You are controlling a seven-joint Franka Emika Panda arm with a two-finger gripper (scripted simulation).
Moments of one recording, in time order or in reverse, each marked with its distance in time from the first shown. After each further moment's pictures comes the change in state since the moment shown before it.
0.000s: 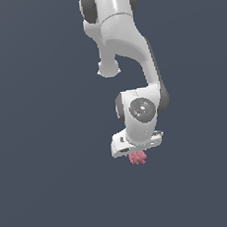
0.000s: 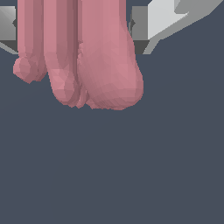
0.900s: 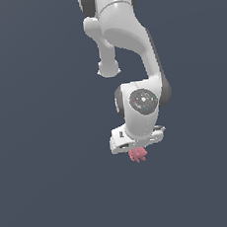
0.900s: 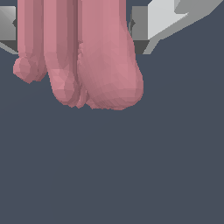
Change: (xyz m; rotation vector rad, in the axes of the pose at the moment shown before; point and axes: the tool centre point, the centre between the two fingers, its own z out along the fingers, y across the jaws) arm -0.003 0.000 -0.029 0.000 -0.002 0.000
